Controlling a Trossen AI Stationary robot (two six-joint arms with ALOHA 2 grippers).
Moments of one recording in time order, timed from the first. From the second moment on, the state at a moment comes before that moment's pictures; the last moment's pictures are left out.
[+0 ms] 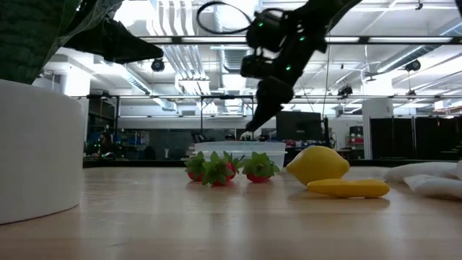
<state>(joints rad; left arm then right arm) 0.05 0.72 0.34 0.31 -0.23 0.24 -0.22 1.78 1.23 -0.42 0.04 -0.23</state>
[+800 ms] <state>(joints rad) 0.05 0.72 0.34 0.30 -0.23 0.24 -0.30 1.97 1.39 -0.49 -0.03 -0.29</state>
